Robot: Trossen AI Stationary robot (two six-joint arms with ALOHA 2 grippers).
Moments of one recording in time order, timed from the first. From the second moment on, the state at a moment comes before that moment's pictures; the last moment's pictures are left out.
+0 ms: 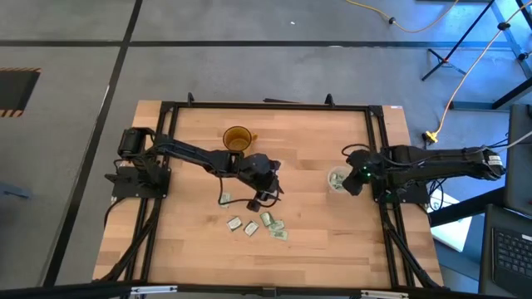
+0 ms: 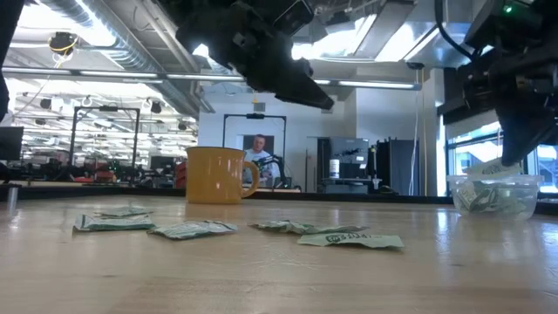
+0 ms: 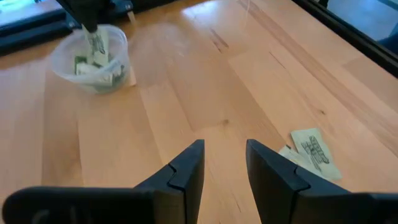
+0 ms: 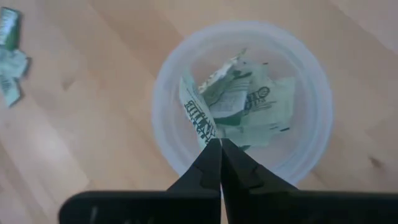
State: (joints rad) left arm -0.03 1.76 1.11 0.01 0.24 0.27; right arm -0.06 0.71 0.47 -0.87 -0.06 0.78
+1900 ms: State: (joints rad) left arm -0.11 1.74 0.96 -0.75 0.01 -0.23; right arm -0.06 0.80 0.47 -0.83 0.09 0.73
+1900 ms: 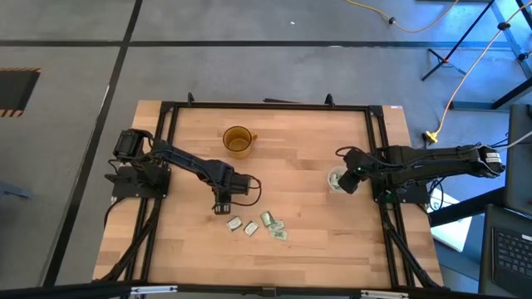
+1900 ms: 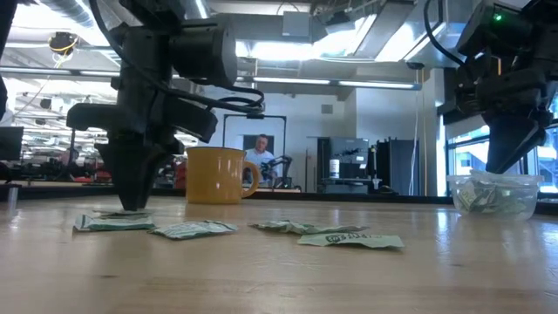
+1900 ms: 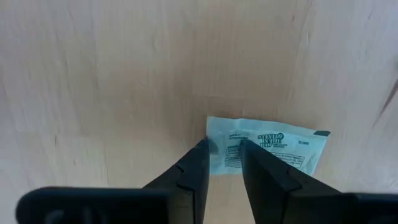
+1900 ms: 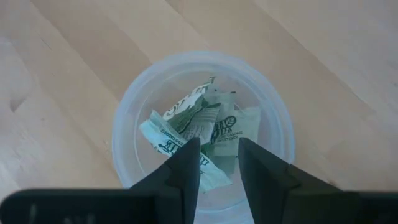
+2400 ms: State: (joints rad) left arm -0.12 1.74 0.96 -0.75 0.02 -0.22; right arm -0.06 0.77 0.48 -0.83 0.09 0.73
